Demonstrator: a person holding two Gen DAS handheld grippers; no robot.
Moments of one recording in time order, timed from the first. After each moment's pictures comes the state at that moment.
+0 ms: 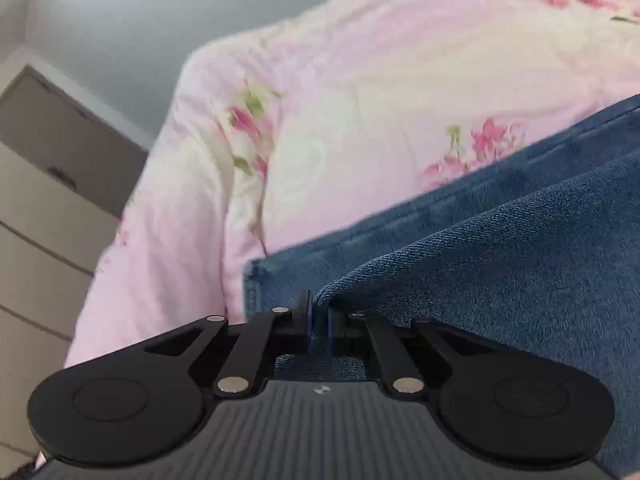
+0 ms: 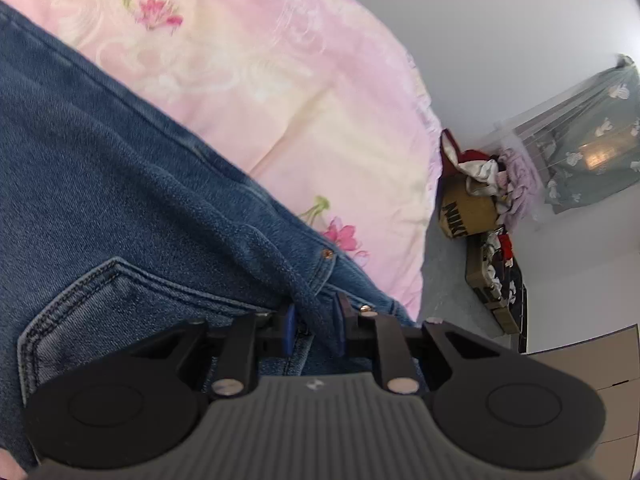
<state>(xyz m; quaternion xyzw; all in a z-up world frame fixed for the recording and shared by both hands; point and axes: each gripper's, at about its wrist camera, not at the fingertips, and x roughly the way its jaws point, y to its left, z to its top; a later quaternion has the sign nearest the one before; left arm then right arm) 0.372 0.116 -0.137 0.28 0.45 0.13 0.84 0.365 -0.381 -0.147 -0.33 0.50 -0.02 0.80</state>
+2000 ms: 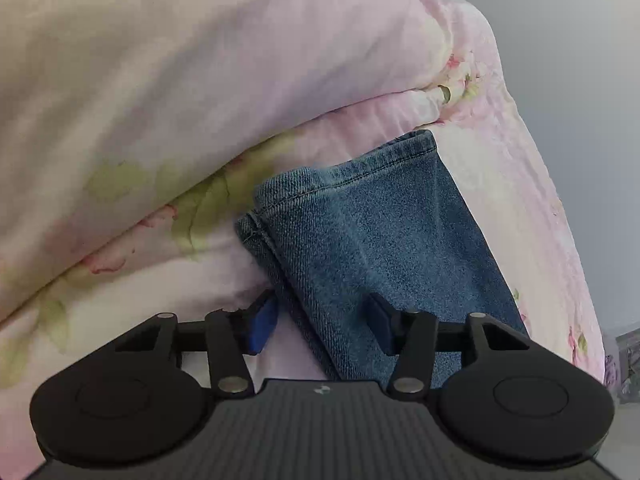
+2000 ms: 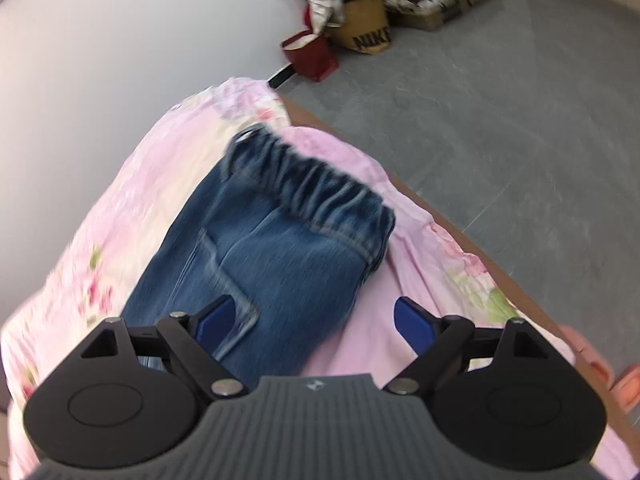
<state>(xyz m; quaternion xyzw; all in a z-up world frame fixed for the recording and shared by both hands) 0.276 0.316 -0.200 -0.41 0.39 0.20 0.80 0.206 -0.559 -0.154 0.40 0.41 -0.20 0.79</state>
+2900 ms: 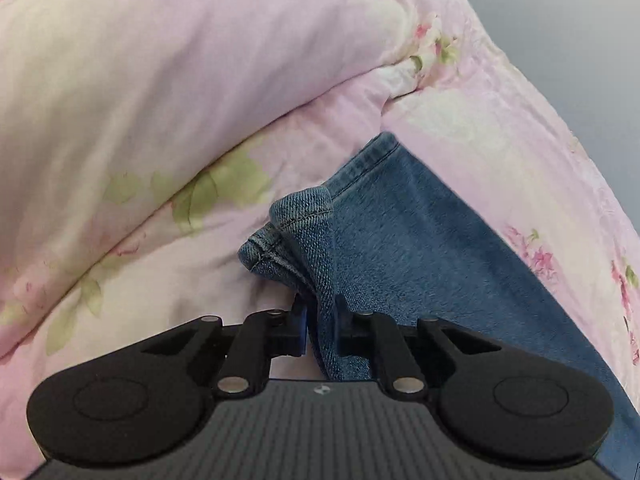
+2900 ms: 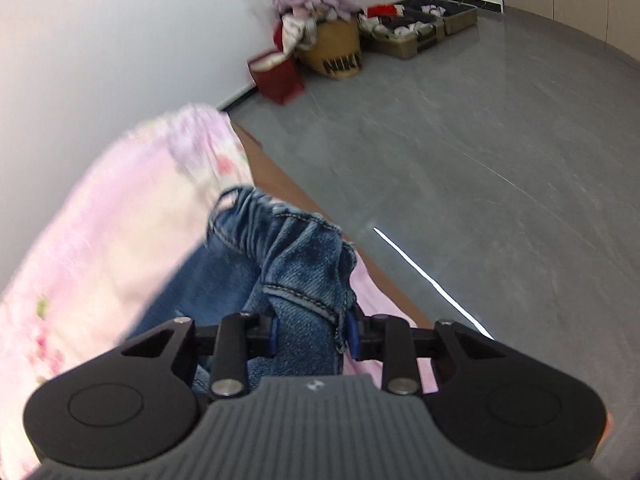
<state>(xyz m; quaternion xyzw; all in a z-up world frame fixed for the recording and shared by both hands) 0.270 0.264 -0.175 -0.28 0.43 0.23 0.82 0.284 -0.595 -0.149 0.29 0.43 -0.27 0.81</state>
